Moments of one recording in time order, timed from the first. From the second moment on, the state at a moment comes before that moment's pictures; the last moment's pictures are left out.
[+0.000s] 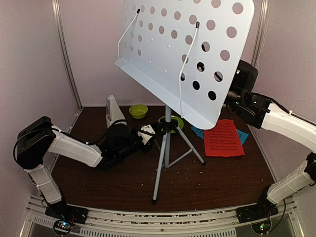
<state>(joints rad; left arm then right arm) -0.93 1.73 0.78 0.89 -0.13 0.54 0.80 1.36 1.32 0.21 -0.44 0.16</state>
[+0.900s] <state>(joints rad) -0.94 1.73 0.72 1.00 -0.30 0.53 0.74 1.19 0.60 0.38 -0.19 0.27</state>
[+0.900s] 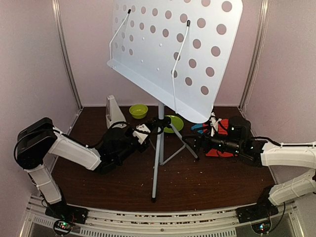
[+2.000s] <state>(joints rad) -0.92 1.71 0.72 0.98 -0.47 0.52 0.75 1.56 0.85 0.39 -0.03 0.03</state>
